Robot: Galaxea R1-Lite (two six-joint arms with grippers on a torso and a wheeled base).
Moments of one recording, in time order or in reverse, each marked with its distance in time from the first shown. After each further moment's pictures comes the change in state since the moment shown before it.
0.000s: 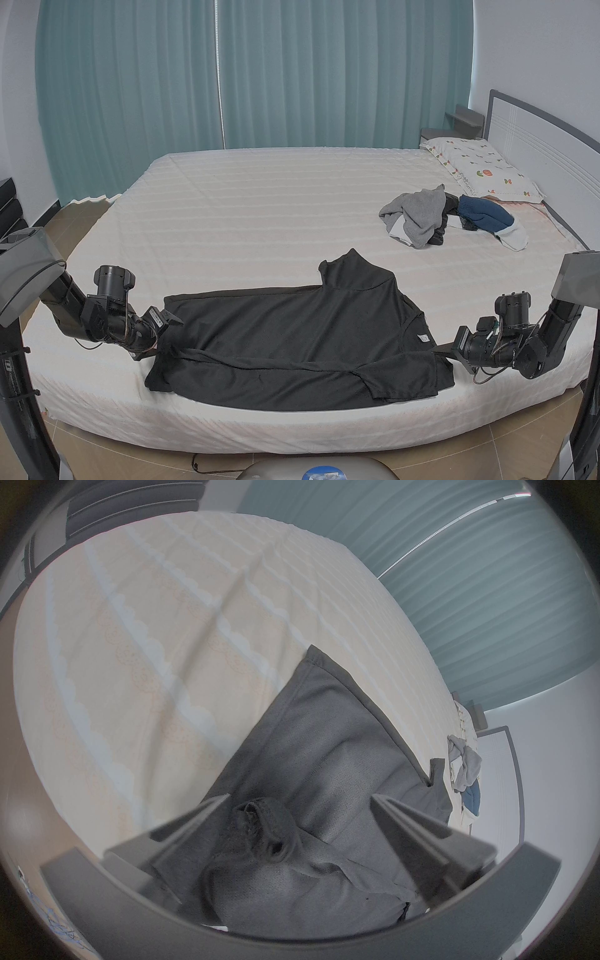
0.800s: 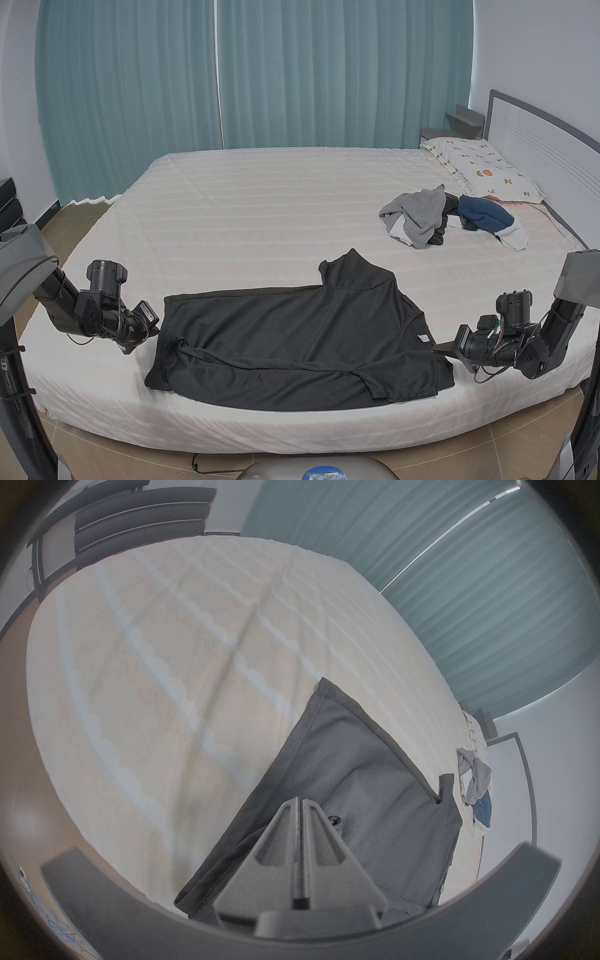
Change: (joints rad) left arm 0.034 -0.031 -0.010 0.010 0.050 0.041; right arm 0.004 -0.024 0.011 0.000 -0.001 0.002
